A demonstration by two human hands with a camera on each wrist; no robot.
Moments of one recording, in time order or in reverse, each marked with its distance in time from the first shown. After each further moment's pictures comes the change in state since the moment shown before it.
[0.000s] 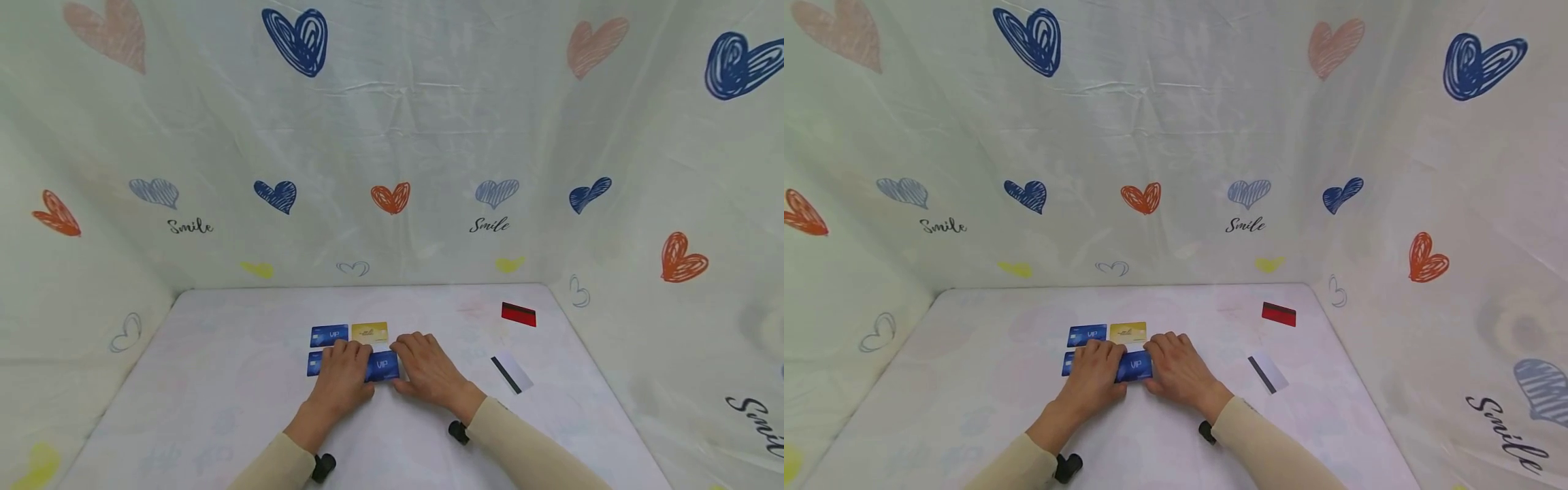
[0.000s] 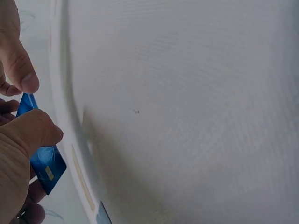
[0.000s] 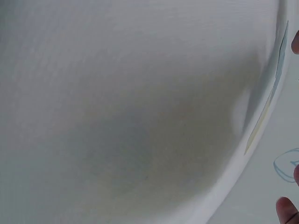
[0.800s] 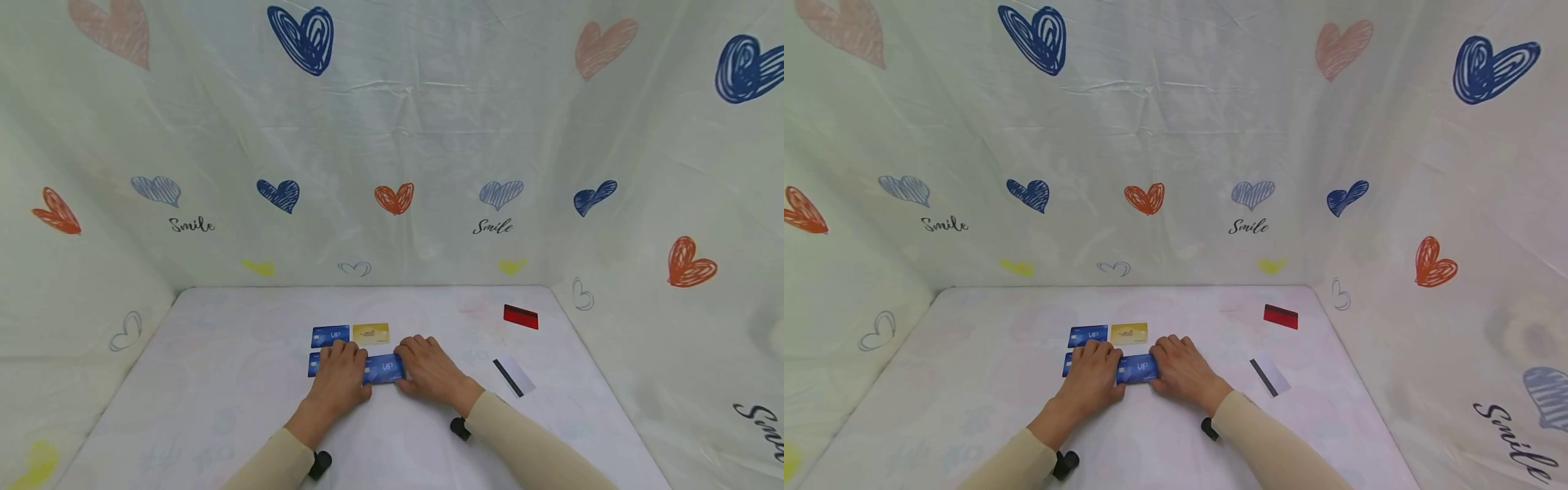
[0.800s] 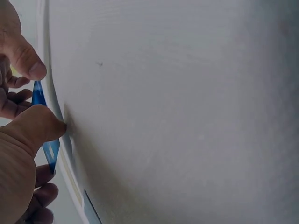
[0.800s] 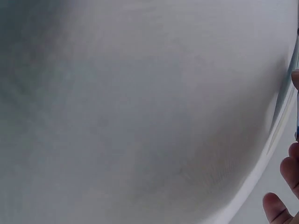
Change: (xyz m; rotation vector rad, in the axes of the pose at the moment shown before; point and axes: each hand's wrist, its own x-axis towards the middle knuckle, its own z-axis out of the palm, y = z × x) left_hand 0.003 -0.010 0.006 0.069 -0.080 -0.019; right_hand 0.003 0.009 0.014 0.035 -0.142 0.026
